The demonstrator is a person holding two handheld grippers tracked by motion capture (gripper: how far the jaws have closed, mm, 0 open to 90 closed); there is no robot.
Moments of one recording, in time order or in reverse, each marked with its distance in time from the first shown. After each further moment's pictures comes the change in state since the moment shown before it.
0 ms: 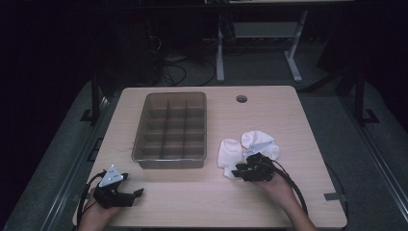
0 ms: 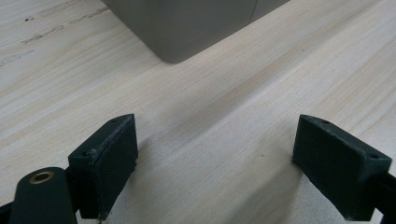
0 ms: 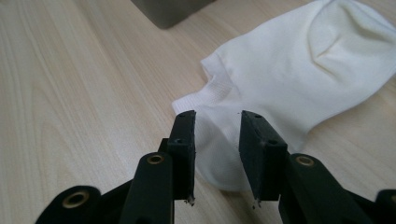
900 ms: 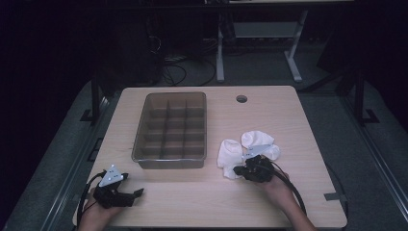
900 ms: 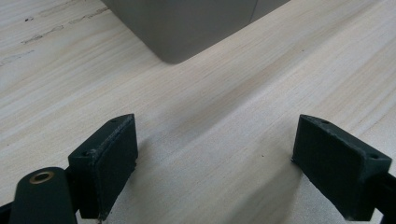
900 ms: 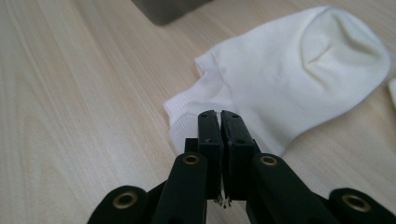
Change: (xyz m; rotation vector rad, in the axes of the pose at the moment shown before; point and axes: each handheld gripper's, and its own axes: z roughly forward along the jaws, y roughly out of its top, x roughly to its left) left arm 0.000 0.000 0.000 0.001 0.000 0.000; right arm 0.004 -0.002 0.000 -0.005 -0.048 -0.050
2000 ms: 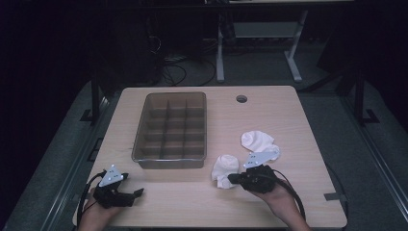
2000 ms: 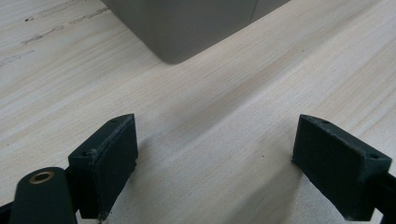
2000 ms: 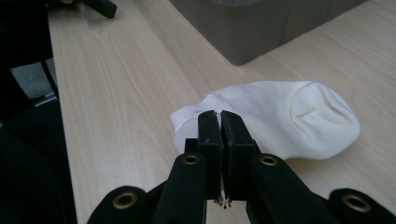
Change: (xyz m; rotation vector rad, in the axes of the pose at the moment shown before) left arm 0.000 0.000 0.000 -0.002 0.000 0.000; right arm 0.041 0.005 -0.032 -0.112 0.122 -0.030
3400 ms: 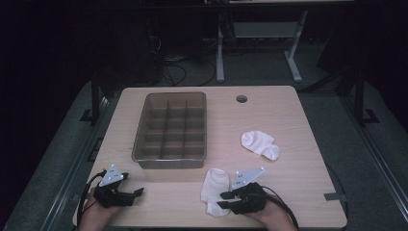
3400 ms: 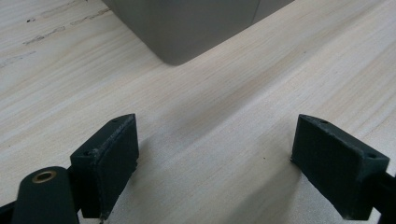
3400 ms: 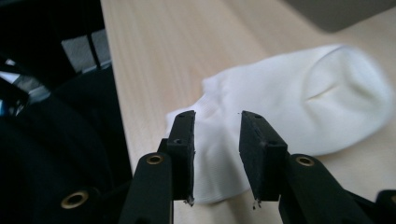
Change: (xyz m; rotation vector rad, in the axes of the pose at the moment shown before) left arm 0.000 0.001 0.000 -0.005 0.002 -0.003; right arm 0.036 -0.019 0.024 0.075 0.130 -0.041
